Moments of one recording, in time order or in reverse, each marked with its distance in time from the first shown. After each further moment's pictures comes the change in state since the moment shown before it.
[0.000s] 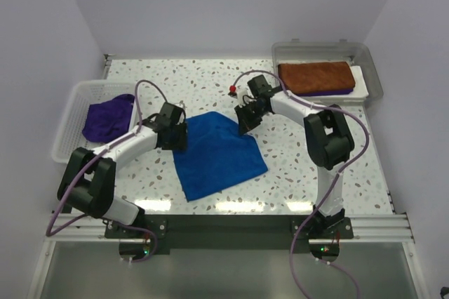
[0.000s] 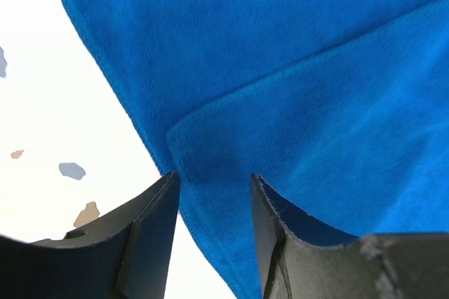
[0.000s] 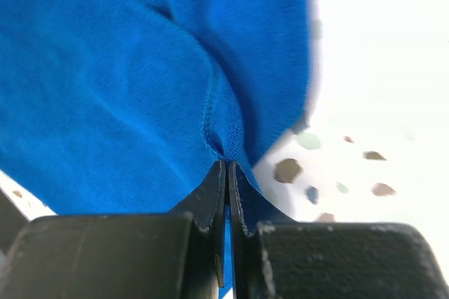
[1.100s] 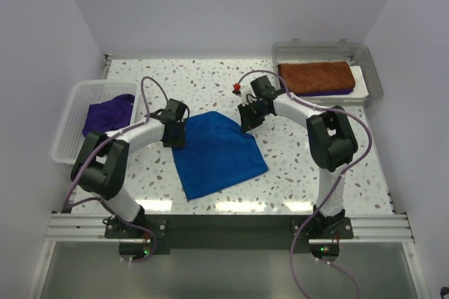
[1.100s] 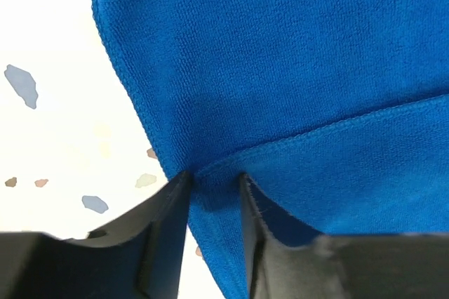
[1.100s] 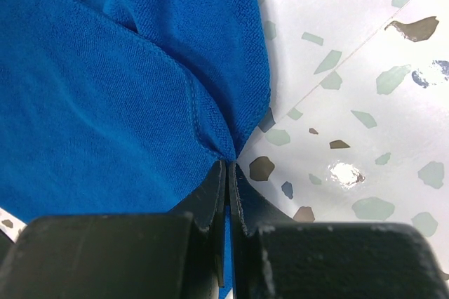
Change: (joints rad) left arm 0.019 0.171 0.089 0.003 -0.101 -0.016; right arm -0.015 -0.042 -0.064 0.099 0.079 0.078
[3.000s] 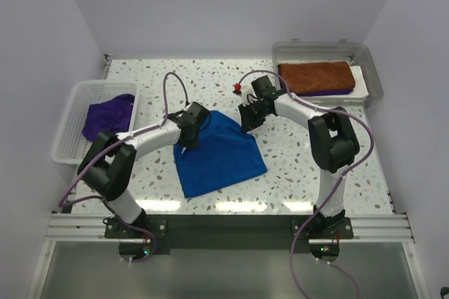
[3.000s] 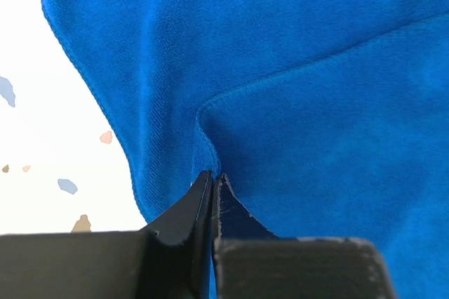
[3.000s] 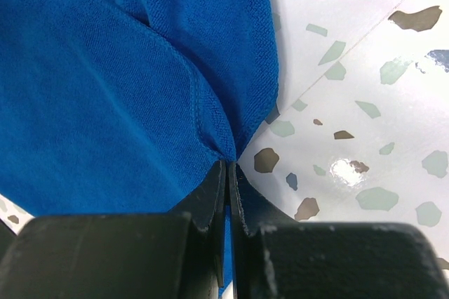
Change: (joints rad) left arm -0.214 0.016 0.093 -0.076 -0.175 -0.042; right arm 0.000 -0.021 -0.013 -0.006 -0.003 0.007
